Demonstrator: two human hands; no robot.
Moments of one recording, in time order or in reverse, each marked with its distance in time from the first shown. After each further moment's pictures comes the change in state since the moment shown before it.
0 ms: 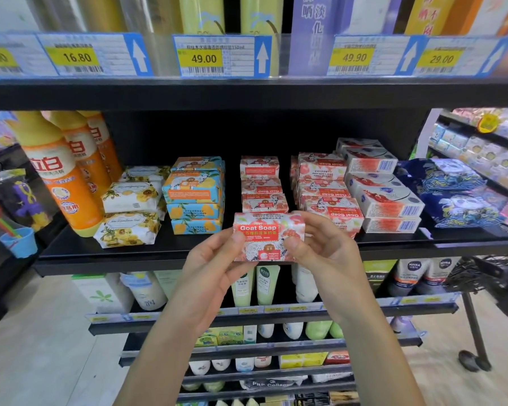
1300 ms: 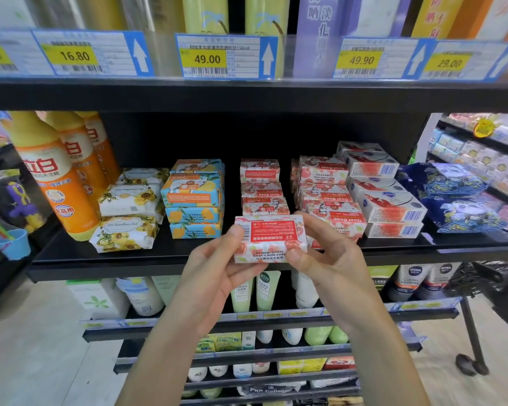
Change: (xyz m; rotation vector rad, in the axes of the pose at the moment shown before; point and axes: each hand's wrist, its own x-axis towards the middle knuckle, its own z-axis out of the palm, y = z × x) left_hand 0.007 0.007 0.005 -0.068 0.020 -0.069; right_hand 0.001 -0.002 -0.003 0.084 -0.106 0.040
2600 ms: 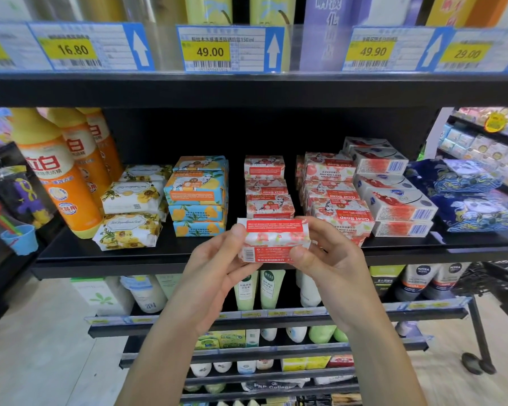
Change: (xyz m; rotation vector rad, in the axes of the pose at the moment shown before) left_hand 0.003 -0.001 -0.009 0.121 -0.042 0.018; right_hand 0.006 0.017 -0.001 -0.023 0.058 -0.025
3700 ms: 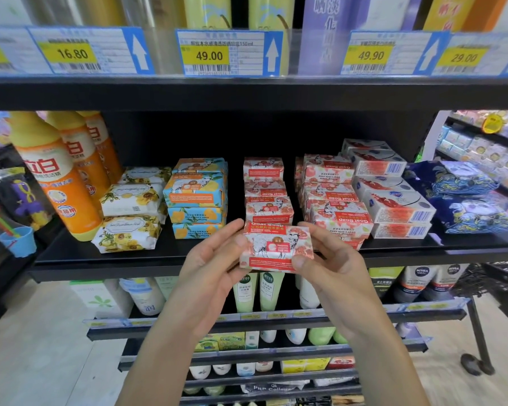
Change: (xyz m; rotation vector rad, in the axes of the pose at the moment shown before) left_hand 0.002 -0.001 -0.004 -0.061 0.032 0.013; right_hand -0.005 -0.002 -0.002 0.105 0.019 0.115
